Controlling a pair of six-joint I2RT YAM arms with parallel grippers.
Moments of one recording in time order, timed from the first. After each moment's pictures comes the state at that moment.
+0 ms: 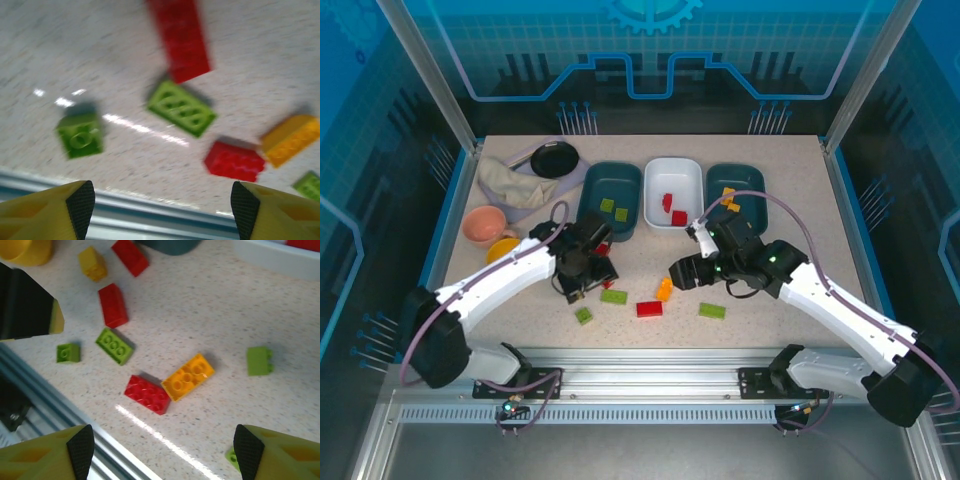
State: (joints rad) left arm -0.61 1.35 1.02 -1.07 0.10 -1.18; right arm 0.70 1.11 0.98 -0.76 -0.19 0.35
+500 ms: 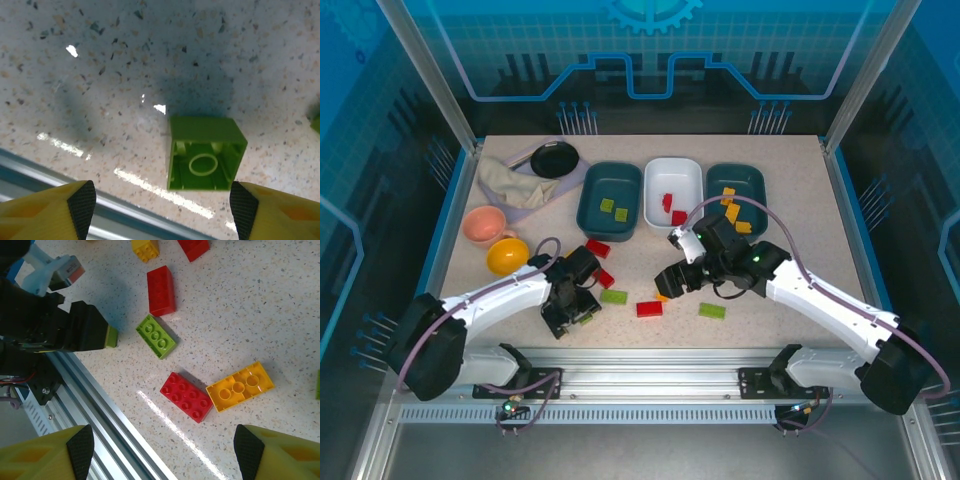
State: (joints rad) left arm -0.60 1.31 0.70 -0.93 0.11 -1.32; right arm 0.73 1.19 0.94 -0.65 -0.34 0.30
